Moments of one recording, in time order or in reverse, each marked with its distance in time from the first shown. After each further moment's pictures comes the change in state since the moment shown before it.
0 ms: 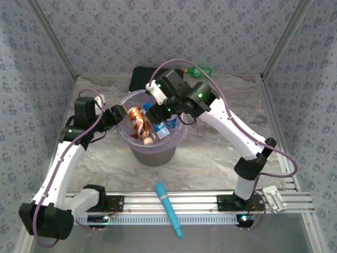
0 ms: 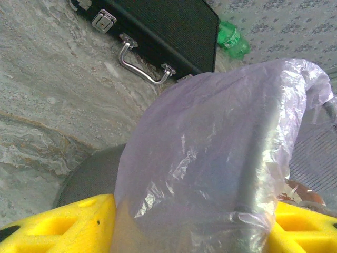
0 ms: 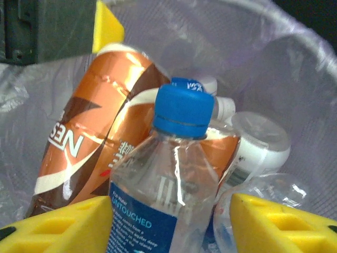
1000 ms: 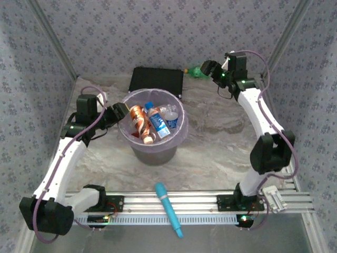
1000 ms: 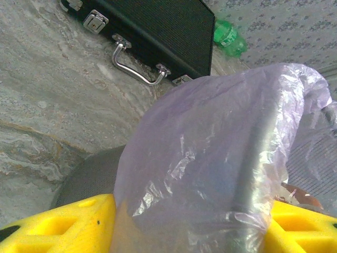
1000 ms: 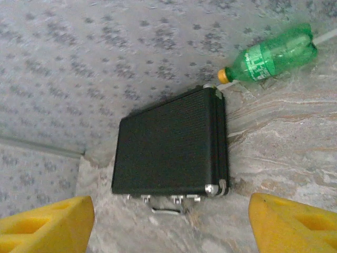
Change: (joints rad) left arm -0.016 0.045 0.035 0.013 0.007 0.000; right arm -0.738 -0.038 -0.562 0.875 -0.256 0.666
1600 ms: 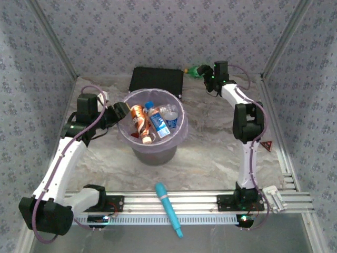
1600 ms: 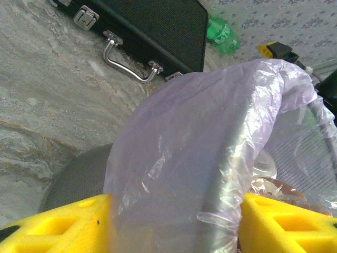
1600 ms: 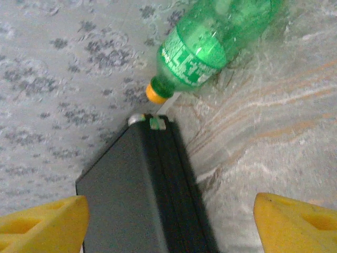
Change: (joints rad) left arm -0.013 0.000 0.012 -0.006 0.008 -0.018; right arm -0.029 0.560 0.270 0.225 0.037 0.325
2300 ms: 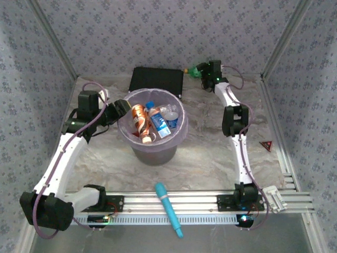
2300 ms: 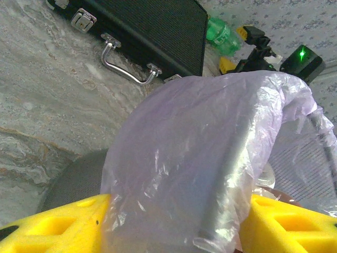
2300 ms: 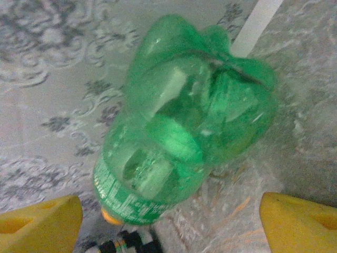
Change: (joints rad) left arm -0.003 0.052 0.041 0.000 0.000 0.000; right arm -0.003 0.497 0.672 -0.168 0.129 0.164
